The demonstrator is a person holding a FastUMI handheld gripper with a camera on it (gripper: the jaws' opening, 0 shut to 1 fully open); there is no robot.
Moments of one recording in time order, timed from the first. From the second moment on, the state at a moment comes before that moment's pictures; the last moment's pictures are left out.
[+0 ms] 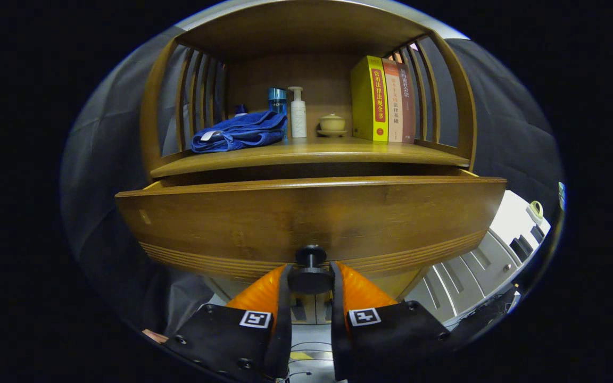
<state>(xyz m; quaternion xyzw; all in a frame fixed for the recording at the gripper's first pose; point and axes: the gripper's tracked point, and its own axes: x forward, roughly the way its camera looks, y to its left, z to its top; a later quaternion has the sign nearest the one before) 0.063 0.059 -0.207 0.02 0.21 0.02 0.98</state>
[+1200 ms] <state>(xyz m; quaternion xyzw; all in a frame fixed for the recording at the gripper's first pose) -0.024 0.057 -0.224 0.01 0.23 0.02 0.97</state>
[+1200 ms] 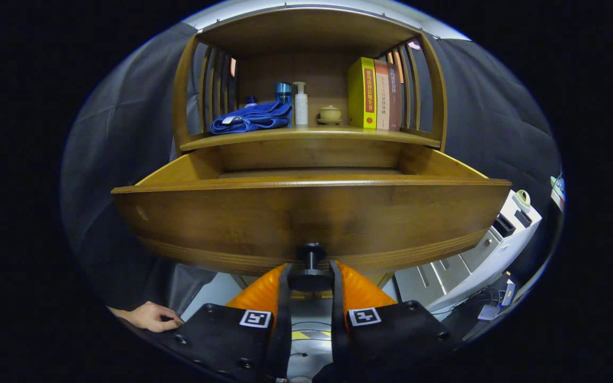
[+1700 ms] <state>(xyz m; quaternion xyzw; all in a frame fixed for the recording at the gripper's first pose) -0.030 0.052 -0.173 0.01 0.21 0.04 0.98</state>
